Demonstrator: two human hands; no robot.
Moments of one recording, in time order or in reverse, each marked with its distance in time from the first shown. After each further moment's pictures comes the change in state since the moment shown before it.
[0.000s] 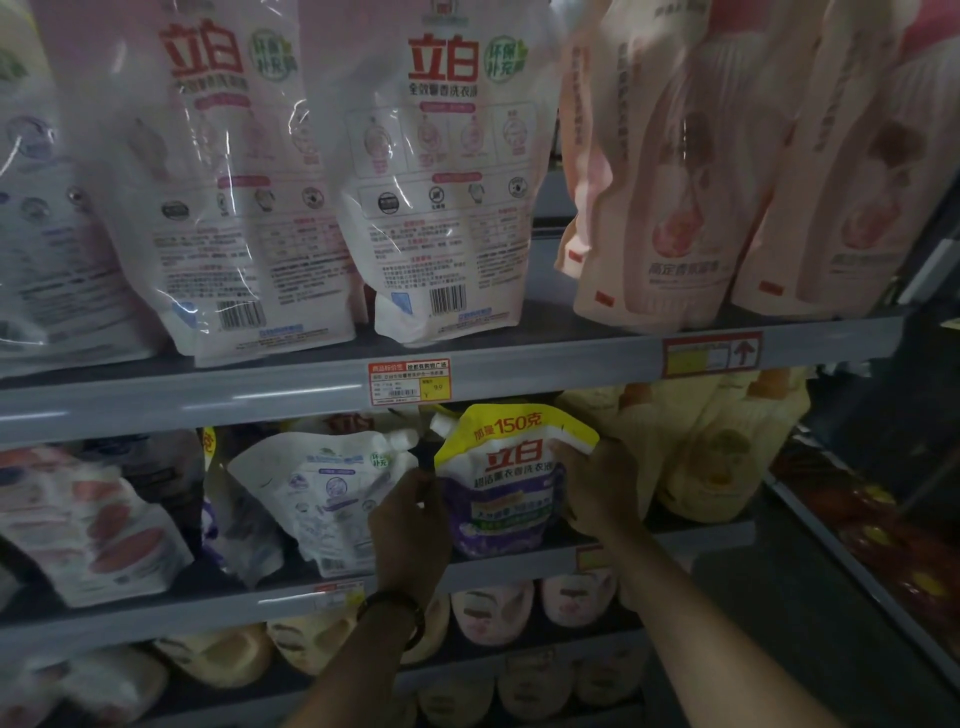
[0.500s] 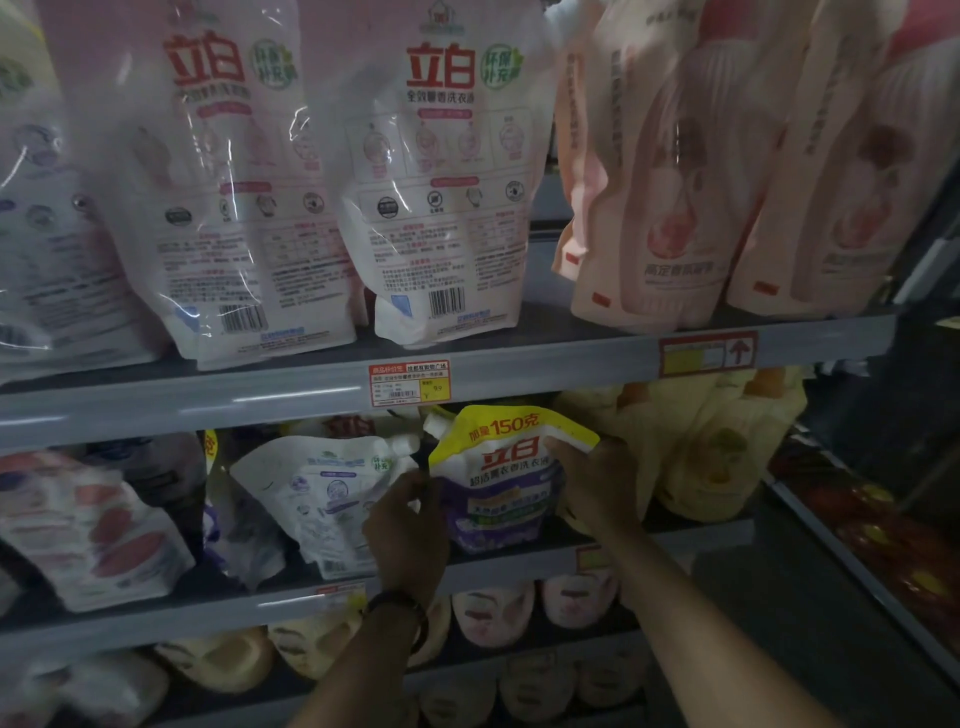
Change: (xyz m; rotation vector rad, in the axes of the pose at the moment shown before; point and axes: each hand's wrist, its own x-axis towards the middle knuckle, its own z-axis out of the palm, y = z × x) left_hand 0.002 -0.014 0.008 -0.156 0.066 -0.134; right_hand 0.004 0.008 0.004 0.080 0.027 -0.026
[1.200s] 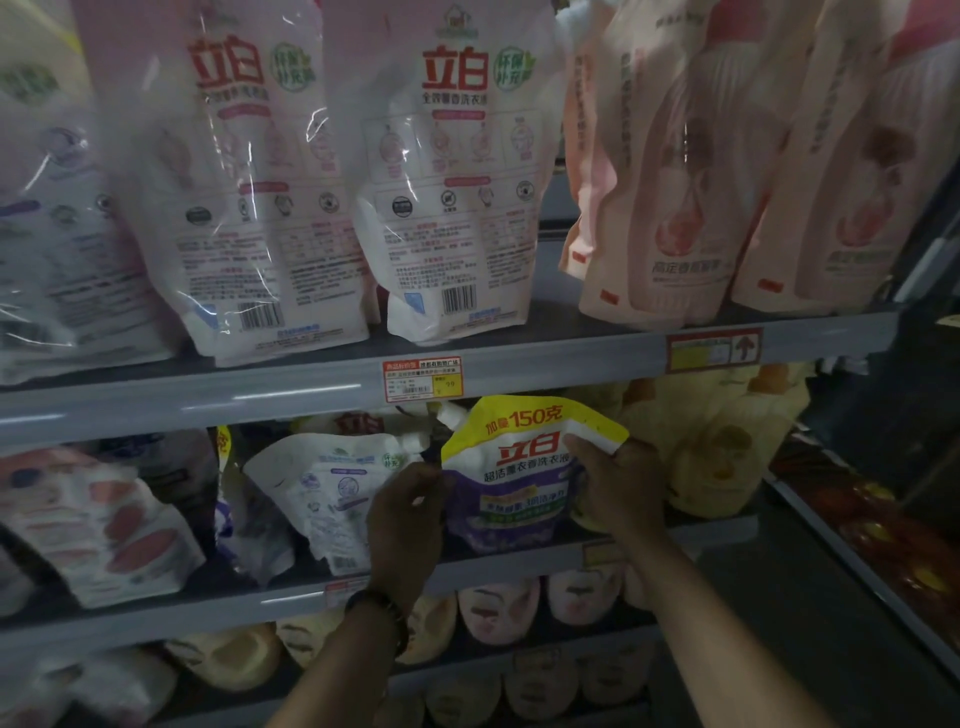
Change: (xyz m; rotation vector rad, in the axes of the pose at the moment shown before) left_hand 0.008 0.005 -0.024 -0.179 -0.213 0.050; right_hand -0.021 -0.007 -0.019 0.186 0.003 -0.101
